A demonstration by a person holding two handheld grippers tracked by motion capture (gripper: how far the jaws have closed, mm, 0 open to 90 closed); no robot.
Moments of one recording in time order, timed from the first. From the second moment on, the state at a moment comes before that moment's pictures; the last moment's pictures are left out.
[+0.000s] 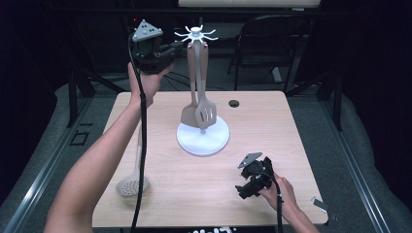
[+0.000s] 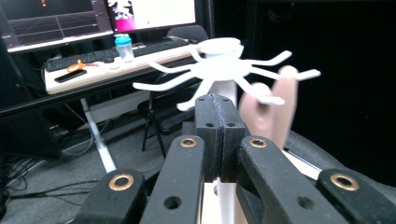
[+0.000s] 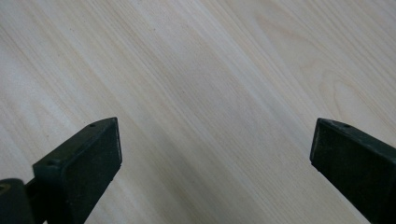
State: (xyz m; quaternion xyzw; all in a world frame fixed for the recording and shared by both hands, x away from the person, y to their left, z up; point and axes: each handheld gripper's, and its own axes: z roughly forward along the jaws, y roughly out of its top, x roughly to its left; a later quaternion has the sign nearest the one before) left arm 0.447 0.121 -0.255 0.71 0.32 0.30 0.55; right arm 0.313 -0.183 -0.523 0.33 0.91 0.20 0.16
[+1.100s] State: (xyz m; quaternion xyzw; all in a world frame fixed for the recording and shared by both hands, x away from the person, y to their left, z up) left arm 0.435 0.137 -0.247 0.70 0.31 0.30 0.57; right arm 0.312 -0.179 -0.525 0.33 0.91 0.20 0.16
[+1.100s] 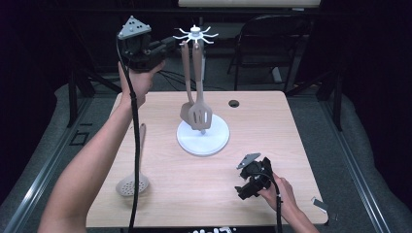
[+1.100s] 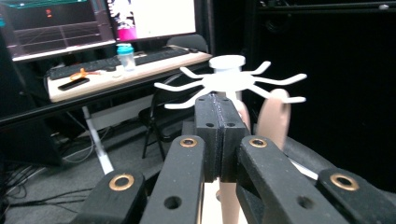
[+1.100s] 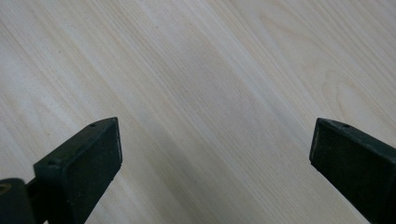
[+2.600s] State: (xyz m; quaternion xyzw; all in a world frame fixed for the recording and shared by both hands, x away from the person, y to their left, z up) left arm 0.455 0.126 -0.253 0.72 0.33 0.32 0.53; right arm 0.313 -0.180 -0.525 0.32 0.91 0.19 0.16
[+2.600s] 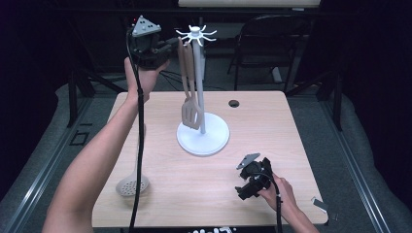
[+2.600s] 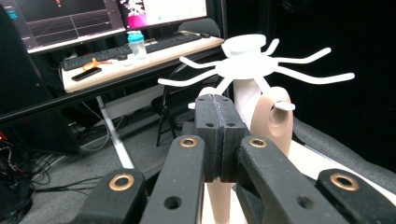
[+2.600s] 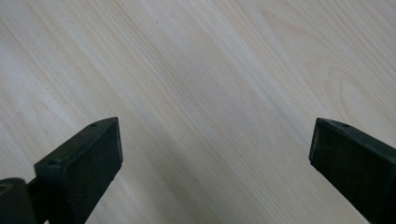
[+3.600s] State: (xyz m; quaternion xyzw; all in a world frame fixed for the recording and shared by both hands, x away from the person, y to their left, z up) left arm 0.482 0.127 -0.253 0.71 0.34 0.32 0.53; right arm 0.313 -0.179 -0.526 0.32 0.92 0.18 0.15
